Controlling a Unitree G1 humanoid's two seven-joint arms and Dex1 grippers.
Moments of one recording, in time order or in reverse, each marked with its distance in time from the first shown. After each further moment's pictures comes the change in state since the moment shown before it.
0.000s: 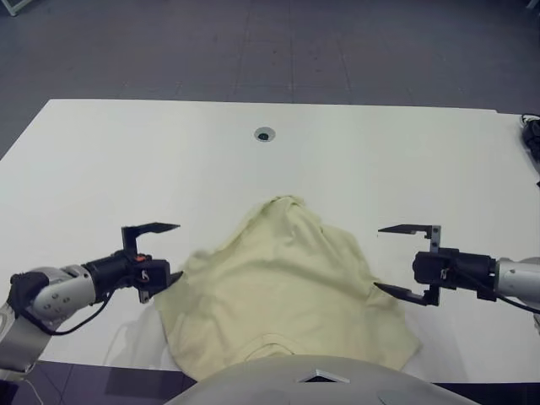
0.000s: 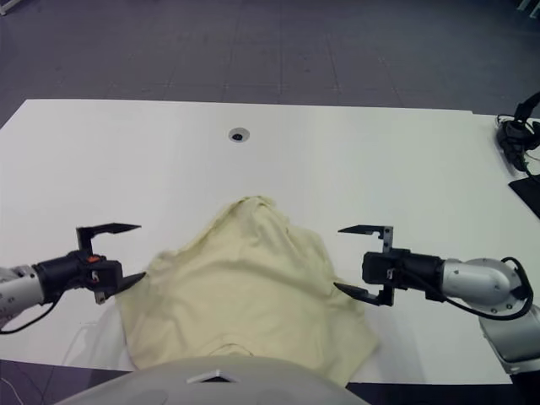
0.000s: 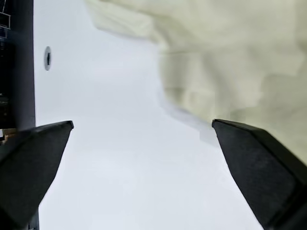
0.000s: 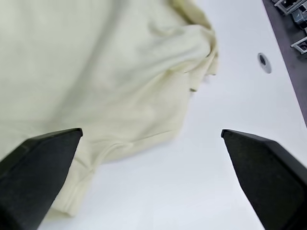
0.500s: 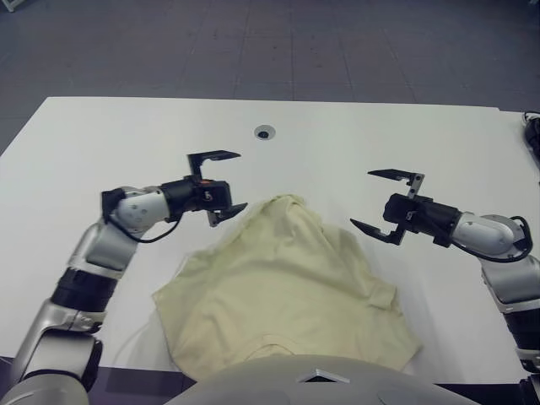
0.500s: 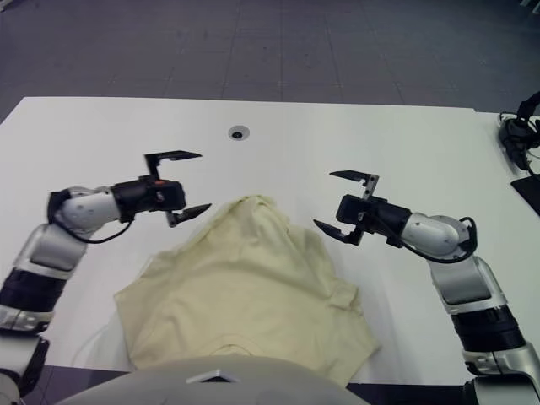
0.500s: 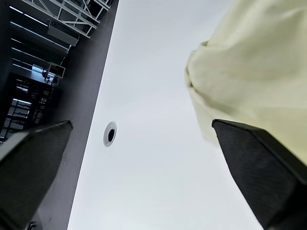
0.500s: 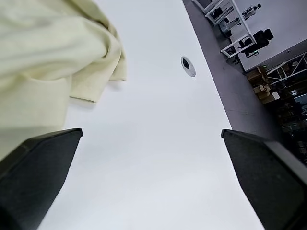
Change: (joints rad) left arm -0.688 -0.389 -0.420 0.300 0.074 0.083 -0.026; right arm -0.398 0.218 0.228 0.226 -0.325 0.014 -0.222
